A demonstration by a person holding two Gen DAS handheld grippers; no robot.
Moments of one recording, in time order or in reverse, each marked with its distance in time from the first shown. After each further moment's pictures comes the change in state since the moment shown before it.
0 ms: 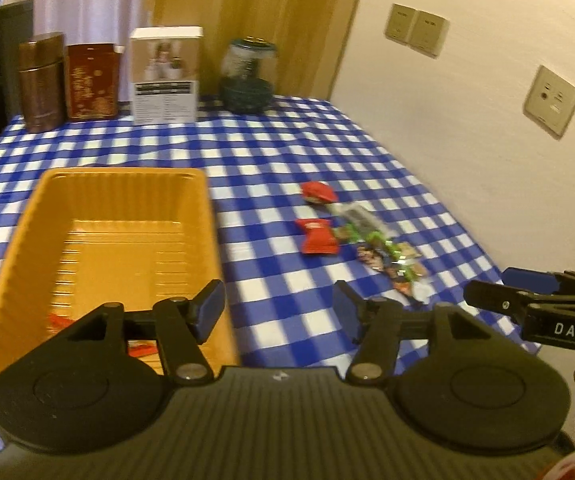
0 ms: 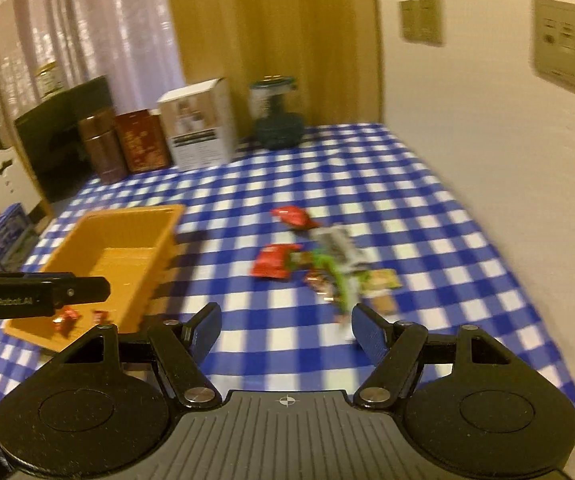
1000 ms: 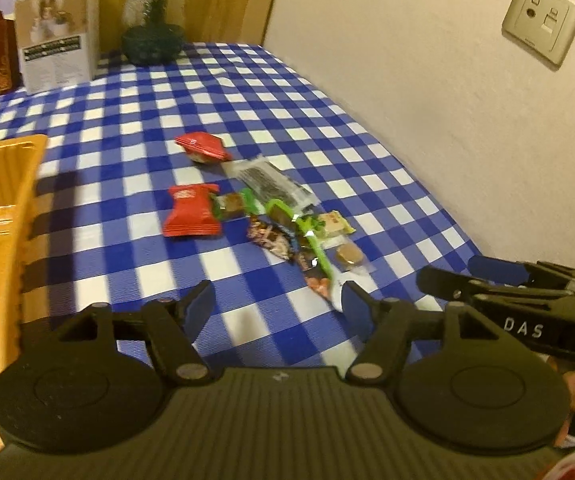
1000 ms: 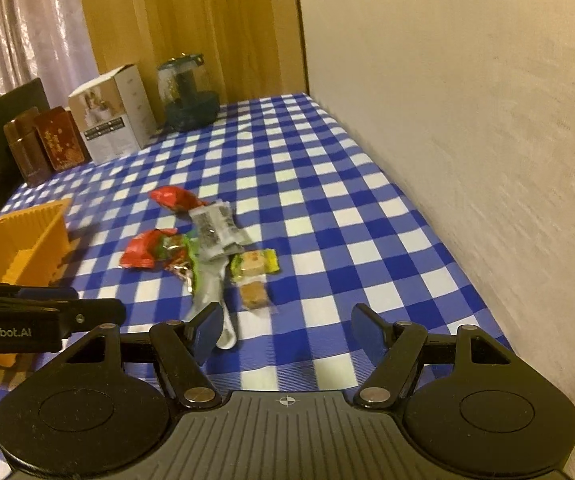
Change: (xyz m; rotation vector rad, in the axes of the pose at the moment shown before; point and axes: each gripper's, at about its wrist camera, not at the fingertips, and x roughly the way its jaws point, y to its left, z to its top) left arm 0.120 -0.095 -0.003 0.054 0.122 -0.094; right arm 0.057 -0.107 -0.012 0.074 0.051 -0.081
